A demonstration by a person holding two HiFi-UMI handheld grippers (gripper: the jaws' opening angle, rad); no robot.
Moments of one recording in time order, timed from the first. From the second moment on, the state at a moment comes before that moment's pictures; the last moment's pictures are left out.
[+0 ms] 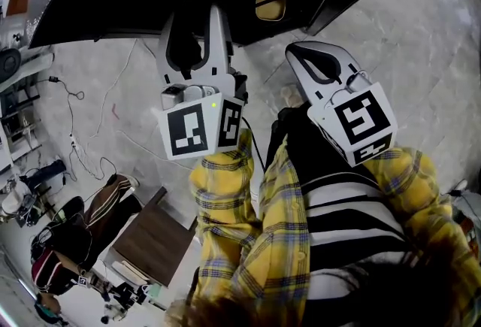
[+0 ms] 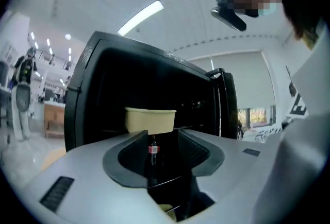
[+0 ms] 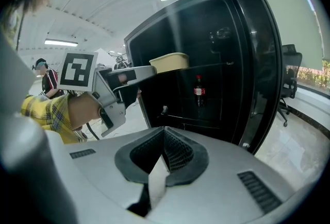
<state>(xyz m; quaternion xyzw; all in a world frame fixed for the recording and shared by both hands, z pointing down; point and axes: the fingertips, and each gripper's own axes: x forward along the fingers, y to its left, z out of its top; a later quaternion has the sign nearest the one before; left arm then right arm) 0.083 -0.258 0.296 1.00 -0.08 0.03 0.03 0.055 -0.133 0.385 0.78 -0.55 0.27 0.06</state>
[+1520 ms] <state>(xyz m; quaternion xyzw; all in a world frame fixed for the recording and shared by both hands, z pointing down) 0.110 -0.269 0.297 0.99 -0.12 0.06 -0.03 0.074 -0.133 0.388 0.79 -0.55 0.27 0.06</state>
